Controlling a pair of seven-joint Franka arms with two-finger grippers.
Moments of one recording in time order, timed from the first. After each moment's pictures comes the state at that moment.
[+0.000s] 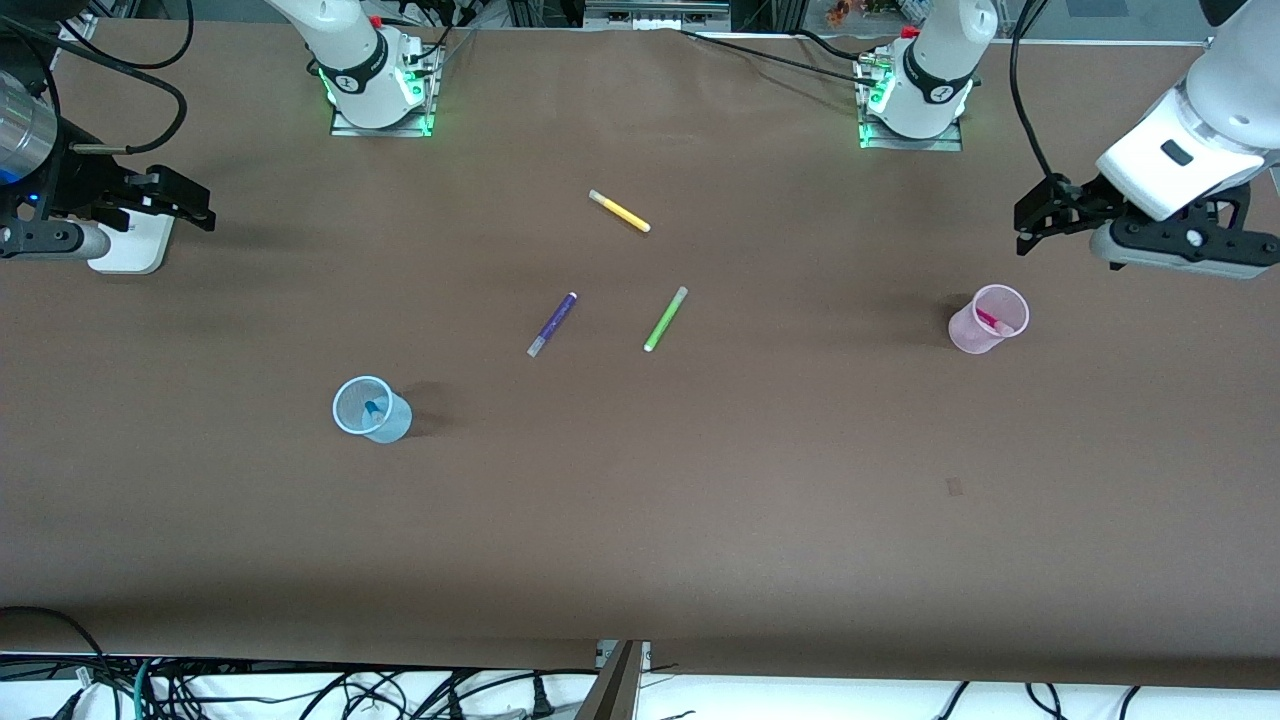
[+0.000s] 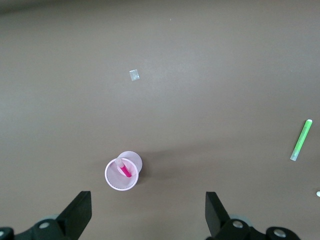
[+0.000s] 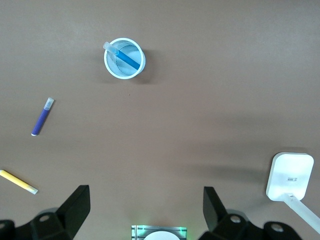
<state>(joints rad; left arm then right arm) -0.05 -0.02 -0.09 -1.62 0.03 1.61 0.01 0.05 0.00 -0.01 -1.61 0.00 1.49 0.03</state>
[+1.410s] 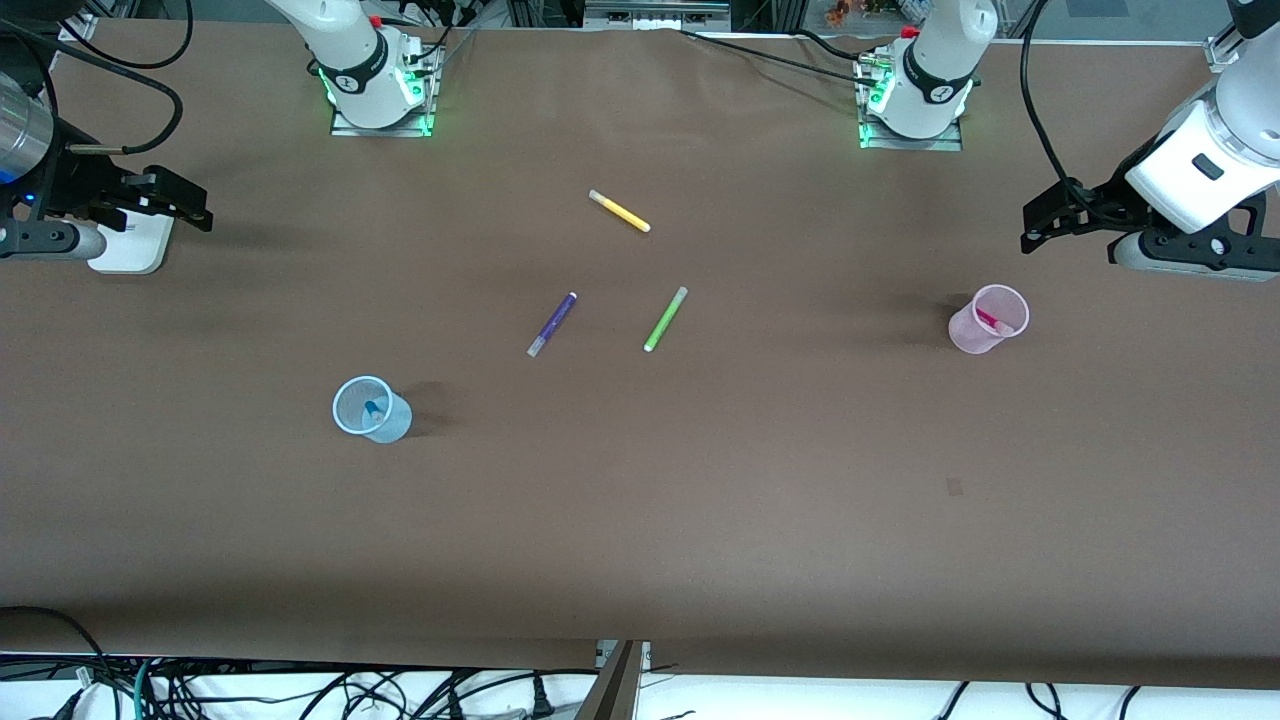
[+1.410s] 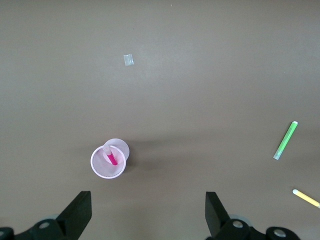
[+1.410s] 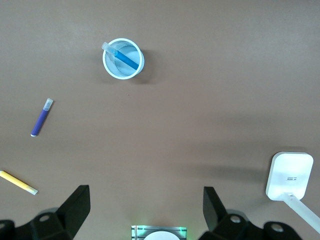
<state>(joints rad) -0.05 0.01 -0.05 -1.60 -0.05 1.56 -0.03 0.05 0.00 -0.01 -1.61 0.00 1.49 0.03</state>
